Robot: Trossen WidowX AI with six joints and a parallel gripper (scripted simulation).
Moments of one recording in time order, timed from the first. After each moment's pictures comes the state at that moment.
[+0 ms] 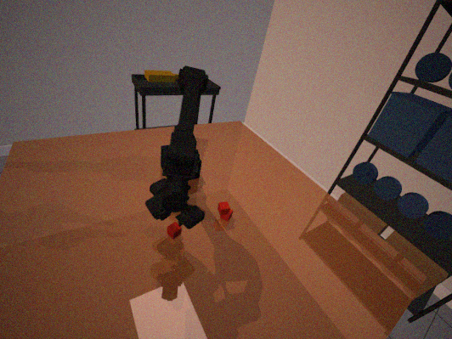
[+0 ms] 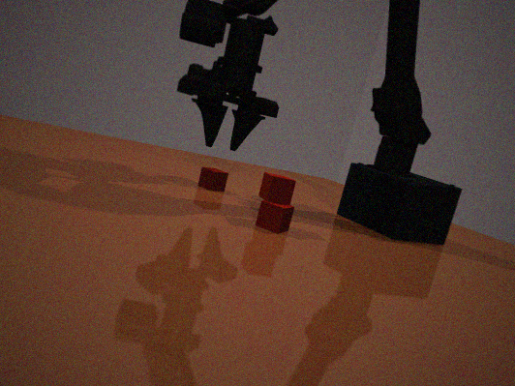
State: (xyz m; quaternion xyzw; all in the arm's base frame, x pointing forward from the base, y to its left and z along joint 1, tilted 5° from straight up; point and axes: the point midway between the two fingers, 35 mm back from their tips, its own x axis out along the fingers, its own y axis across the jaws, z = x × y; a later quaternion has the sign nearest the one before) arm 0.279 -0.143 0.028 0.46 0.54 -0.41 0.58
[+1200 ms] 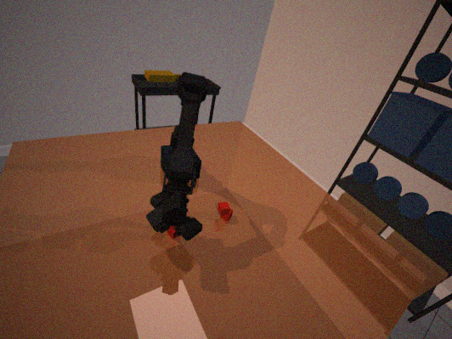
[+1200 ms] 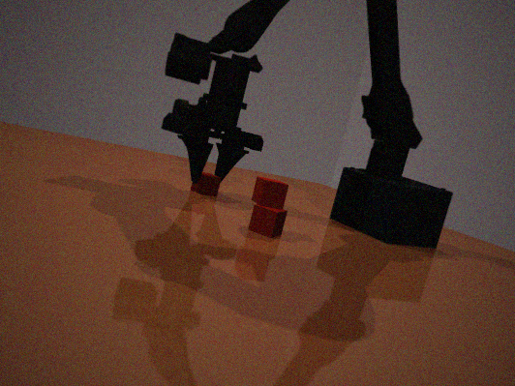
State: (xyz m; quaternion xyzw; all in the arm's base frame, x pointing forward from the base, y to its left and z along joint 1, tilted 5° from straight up) arm 0.285 -0.141 -0.026 0.47 0.53 -0.41 0.58
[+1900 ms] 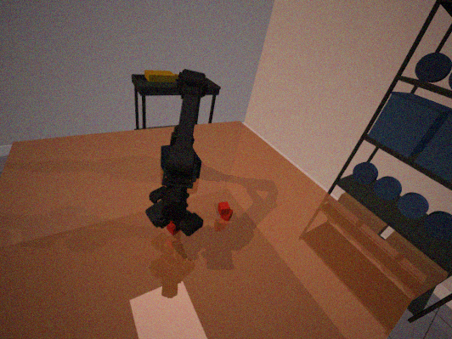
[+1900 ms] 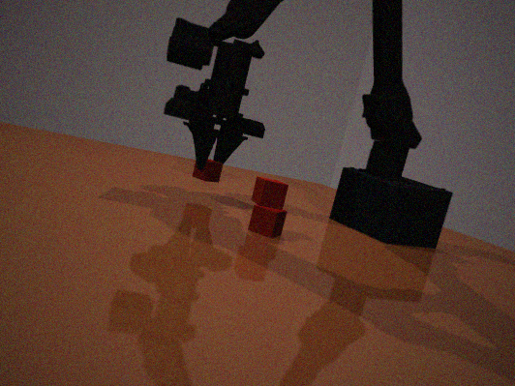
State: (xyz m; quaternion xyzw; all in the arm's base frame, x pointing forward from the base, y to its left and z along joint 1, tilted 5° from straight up) arm 0.284 -0.144 -0.003 0.46 0.54 -0.40 0.58
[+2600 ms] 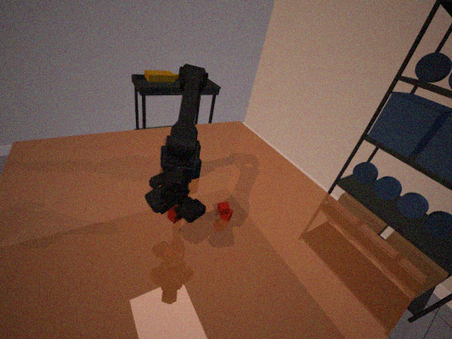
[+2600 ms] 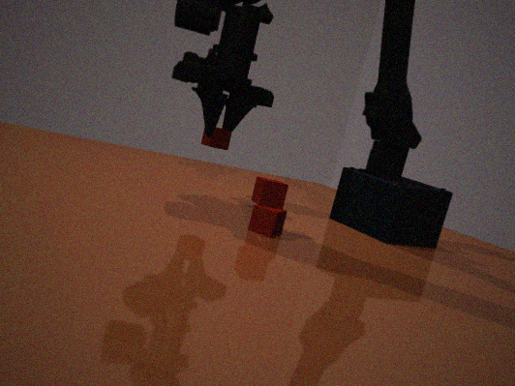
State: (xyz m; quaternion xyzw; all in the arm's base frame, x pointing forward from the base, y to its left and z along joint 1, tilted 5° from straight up) arm 0.277 -0.144 0.054 0.46 0.54 -0.41 0.57
